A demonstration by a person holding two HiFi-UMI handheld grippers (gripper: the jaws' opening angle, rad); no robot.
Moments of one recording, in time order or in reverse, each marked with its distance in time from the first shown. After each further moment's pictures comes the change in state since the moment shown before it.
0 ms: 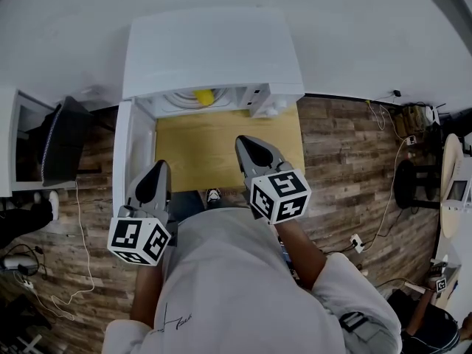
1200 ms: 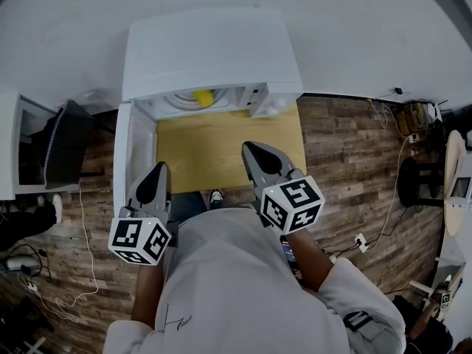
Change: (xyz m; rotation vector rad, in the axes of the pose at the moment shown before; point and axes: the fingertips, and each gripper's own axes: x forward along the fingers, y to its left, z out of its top) left arm -0.001 -0.001 -0.005 0.005 0.016 0.011; right arm -0.030 0.005 0.010 0.006 -0.018 0.033
